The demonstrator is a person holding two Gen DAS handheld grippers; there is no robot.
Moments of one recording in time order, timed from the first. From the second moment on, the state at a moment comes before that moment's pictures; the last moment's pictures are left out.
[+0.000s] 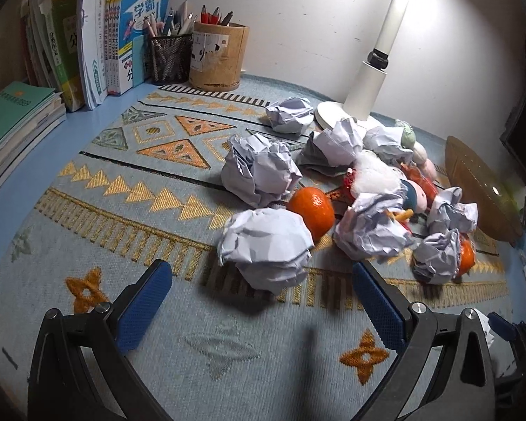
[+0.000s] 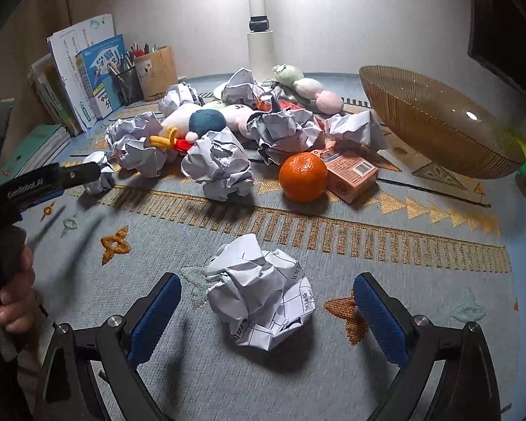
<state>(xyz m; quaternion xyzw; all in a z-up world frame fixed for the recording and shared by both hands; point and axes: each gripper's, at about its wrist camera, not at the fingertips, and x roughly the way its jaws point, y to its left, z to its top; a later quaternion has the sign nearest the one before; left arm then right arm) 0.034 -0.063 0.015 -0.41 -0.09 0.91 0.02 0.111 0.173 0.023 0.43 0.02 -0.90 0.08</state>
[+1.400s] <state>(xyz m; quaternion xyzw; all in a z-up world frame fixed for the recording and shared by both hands) -0.053 0.234 0.099 -0.35 -0.07 0.89 0.29 0.027 0.401 0.120 0.35 -0.12 -0.92 -0.07</state>
